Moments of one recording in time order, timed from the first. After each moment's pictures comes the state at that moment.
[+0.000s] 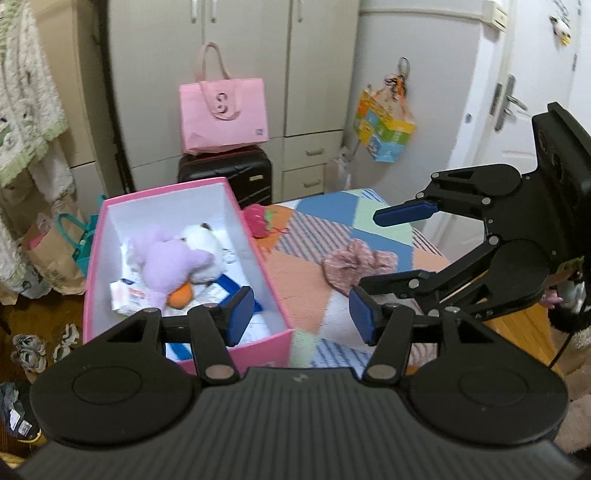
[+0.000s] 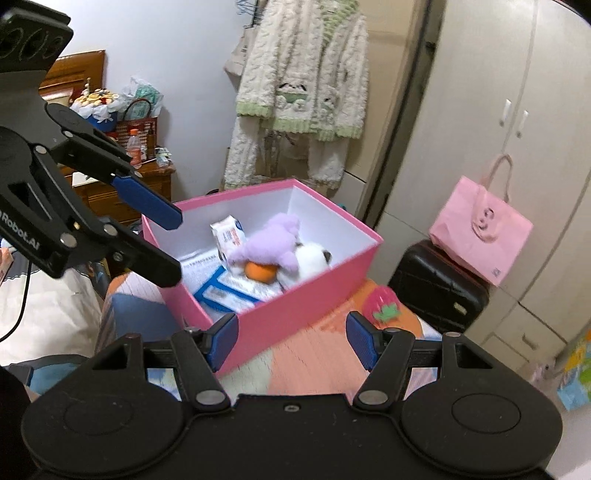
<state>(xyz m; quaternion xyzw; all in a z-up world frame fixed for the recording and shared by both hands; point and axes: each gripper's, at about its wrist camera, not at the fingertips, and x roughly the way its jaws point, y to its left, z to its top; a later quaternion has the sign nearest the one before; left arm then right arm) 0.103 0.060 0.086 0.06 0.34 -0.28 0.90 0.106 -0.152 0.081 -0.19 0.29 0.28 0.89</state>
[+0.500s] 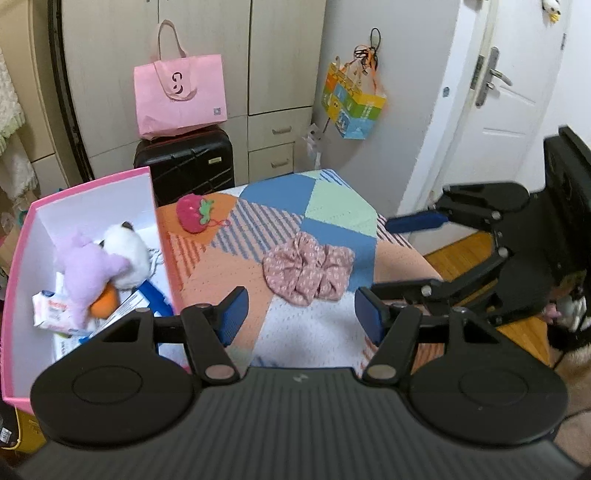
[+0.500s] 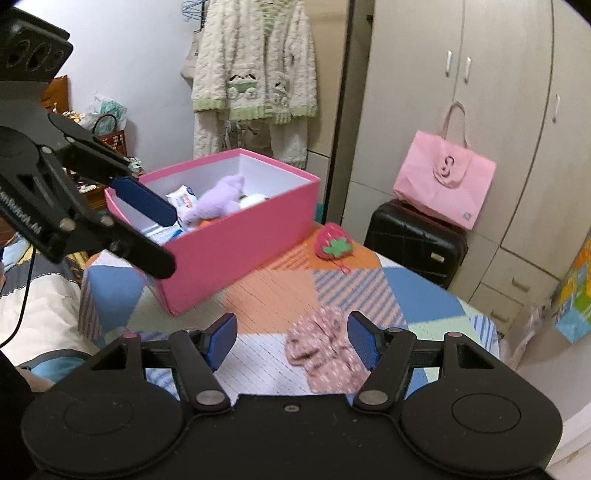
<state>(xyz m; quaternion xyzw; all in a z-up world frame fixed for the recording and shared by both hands) 0.127 -0.029 0.060 0.07 0.37 -0.31 0.87 0.104 -0.247 0.041 -0.12 0.32 0.26 0.91</state>
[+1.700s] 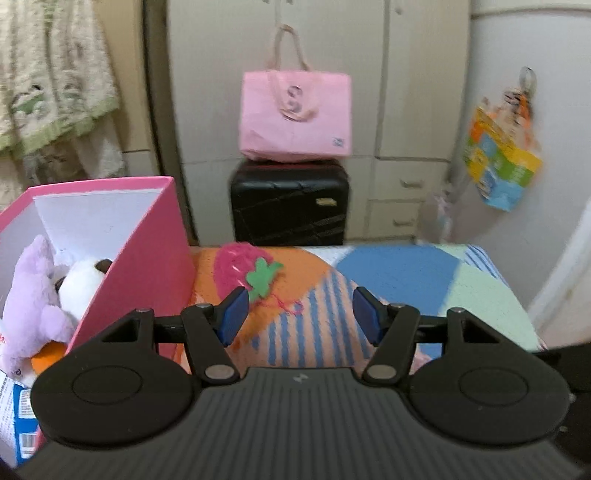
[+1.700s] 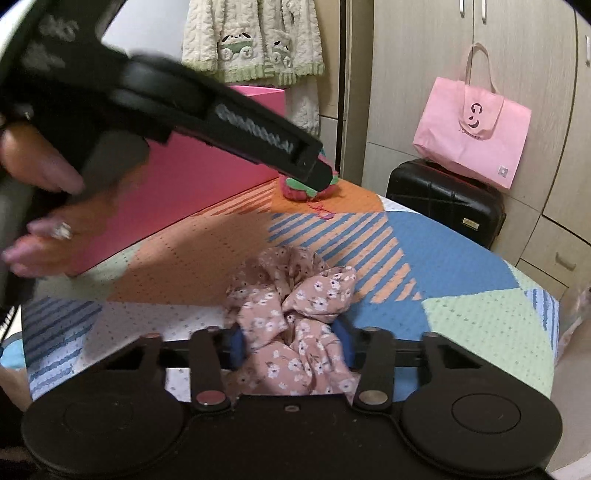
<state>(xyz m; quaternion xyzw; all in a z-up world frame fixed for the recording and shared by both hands) 0.276 -0.116 -0.042 0.01 0.29 -0.07 0.95 0.221 -0.276 -0.073 -0.11 0.34 0.31 0.88</state>
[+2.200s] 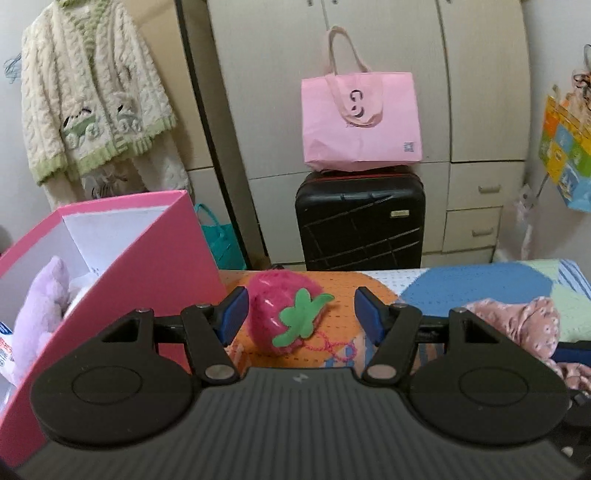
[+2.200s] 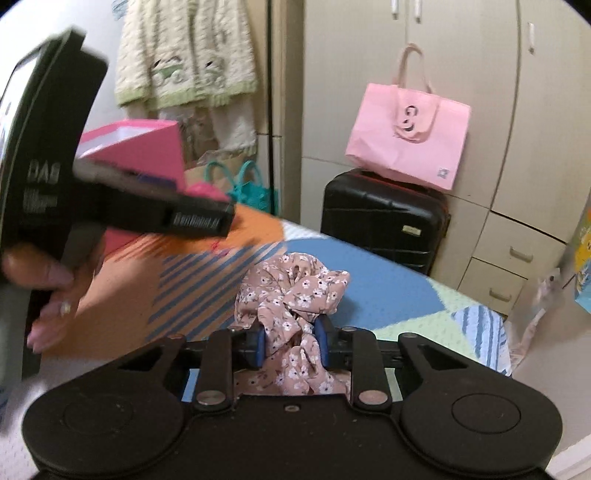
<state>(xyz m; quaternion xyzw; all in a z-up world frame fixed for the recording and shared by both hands) 0.324 -0.142 -0.069 0.06 0.28 0.05 0.96 0.273 -0.309 -0.069 -0.07 0.32 0.22 0.92</state>
